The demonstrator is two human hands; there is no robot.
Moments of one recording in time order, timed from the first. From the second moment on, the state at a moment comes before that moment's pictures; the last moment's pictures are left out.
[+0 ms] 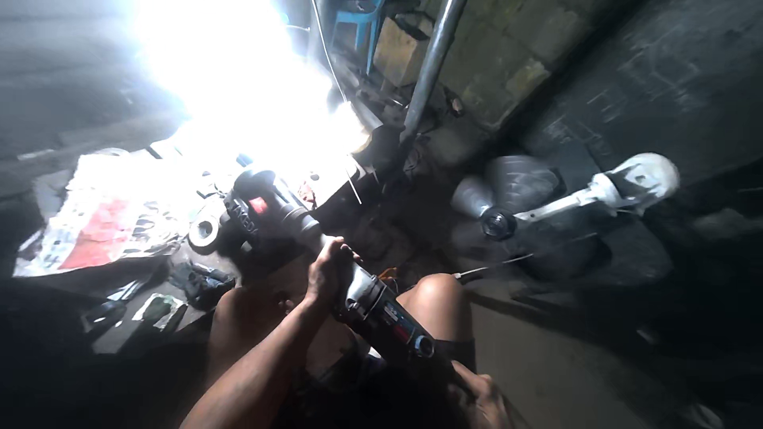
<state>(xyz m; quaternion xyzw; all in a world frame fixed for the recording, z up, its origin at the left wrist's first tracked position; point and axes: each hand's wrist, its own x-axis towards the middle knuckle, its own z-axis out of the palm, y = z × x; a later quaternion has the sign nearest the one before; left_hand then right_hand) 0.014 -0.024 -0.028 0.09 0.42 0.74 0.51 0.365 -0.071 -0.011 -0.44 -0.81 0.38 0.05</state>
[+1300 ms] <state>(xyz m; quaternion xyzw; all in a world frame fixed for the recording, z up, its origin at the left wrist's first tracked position) 0.018 -0.010 -0.023 0.09 0.46 0.71 0.53 0.368 -0.069 -0.002 -0.45 -0.77 0.44 0.05</state>
